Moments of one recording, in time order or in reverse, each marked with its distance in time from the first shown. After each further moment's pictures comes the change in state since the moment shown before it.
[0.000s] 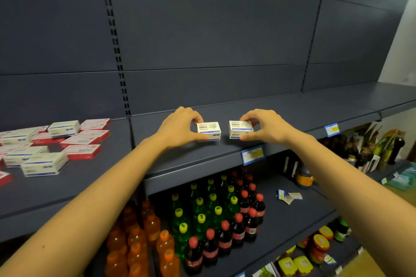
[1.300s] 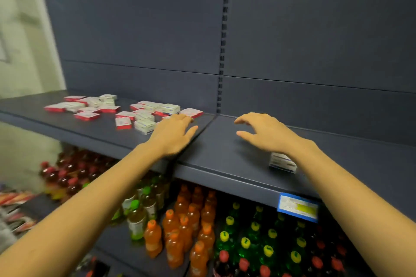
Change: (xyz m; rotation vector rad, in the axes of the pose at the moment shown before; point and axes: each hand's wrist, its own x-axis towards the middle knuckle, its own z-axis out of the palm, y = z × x) left_hand -0.079 0.018 -0.031 0.531 0.169 -0.815; right_hand 0.103 -0.047 0.032 -0.033 -0.211 -0.753
